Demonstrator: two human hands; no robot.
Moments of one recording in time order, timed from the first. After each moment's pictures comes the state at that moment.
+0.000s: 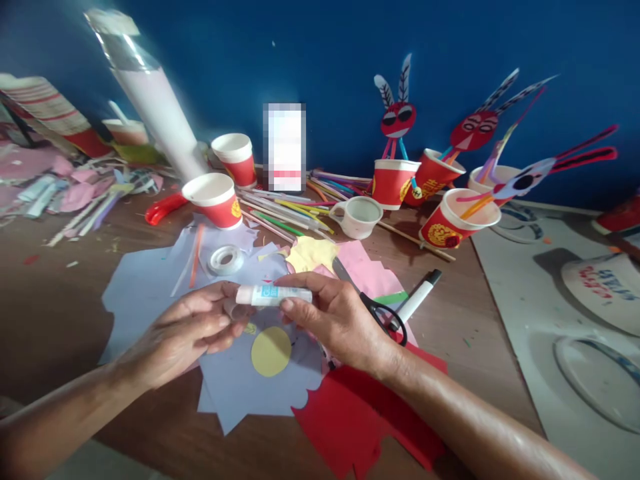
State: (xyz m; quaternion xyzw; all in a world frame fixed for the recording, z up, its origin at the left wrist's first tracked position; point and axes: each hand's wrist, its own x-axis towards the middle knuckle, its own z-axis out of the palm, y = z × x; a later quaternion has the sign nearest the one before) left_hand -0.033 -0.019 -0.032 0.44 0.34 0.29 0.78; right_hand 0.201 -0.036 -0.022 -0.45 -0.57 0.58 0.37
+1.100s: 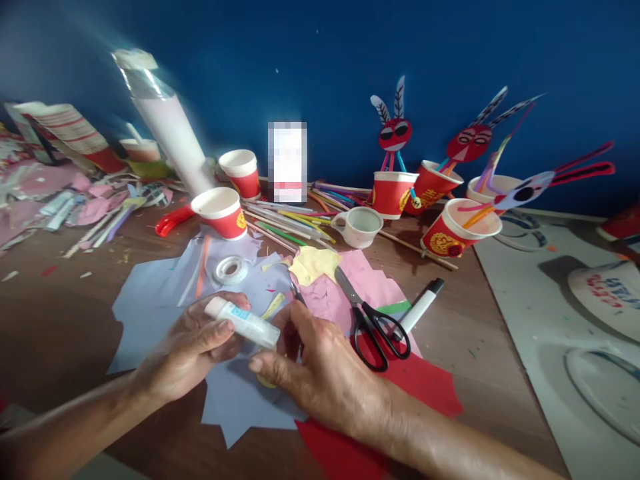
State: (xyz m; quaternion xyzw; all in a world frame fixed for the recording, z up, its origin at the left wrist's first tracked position) left_hand -0.015 -0.026 -0.031 0.40 0.35 0.37 0.76; right_hand 0.181 -0.060 -0.016 -0.48 -0.67 0.50 0.27
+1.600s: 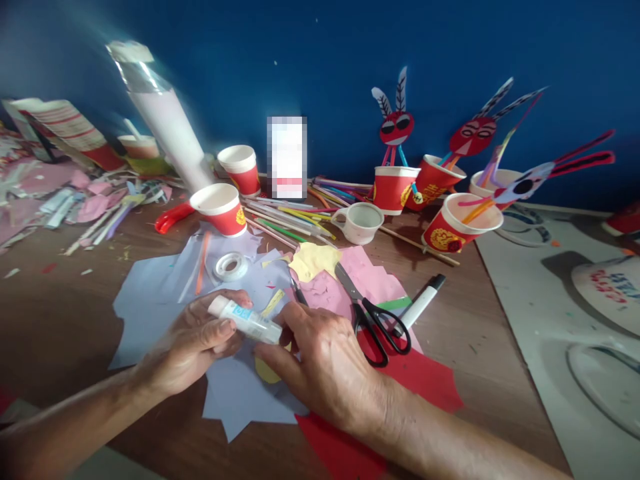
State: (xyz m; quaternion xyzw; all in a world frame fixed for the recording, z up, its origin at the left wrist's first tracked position) left_hand -0.017 -0.025 -0.031 0.41 0.36 0.35 0.76; right_hand 0.180 -0.060 -0.019 -0.51 -0.74 0.34 0.28
